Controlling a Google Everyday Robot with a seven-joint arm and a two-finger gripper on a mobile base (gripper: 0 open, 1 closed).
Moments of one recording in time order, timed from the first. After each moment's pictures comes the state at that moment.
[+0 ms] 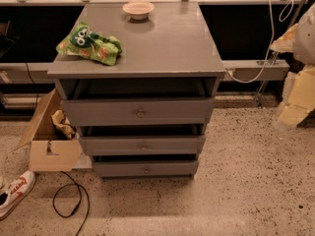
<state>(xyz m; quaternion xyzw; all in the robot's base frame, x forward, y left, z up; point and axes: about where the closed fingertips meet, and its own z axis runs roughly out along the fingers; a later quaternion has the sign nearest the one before) 0.438 -0.216 0.980 -0.60 0.78 -0.04 0.16</state>
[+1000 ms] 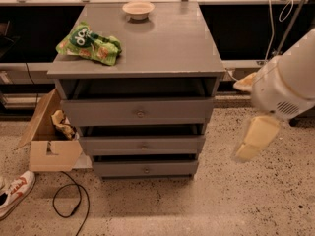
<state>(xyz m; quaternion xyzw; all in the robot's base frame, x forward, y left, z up) 0.434 -0.168 0.894 -0.62 0.76 0.03 0.20</state>
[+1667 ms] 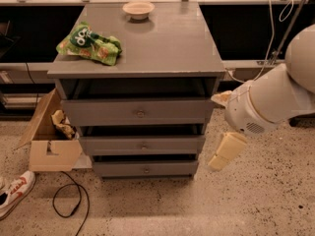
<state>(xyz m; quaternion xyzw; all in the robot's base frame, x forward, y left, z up) 0.442 -0.123 0.846 -0.61 0.75 0.07 0.25</state>
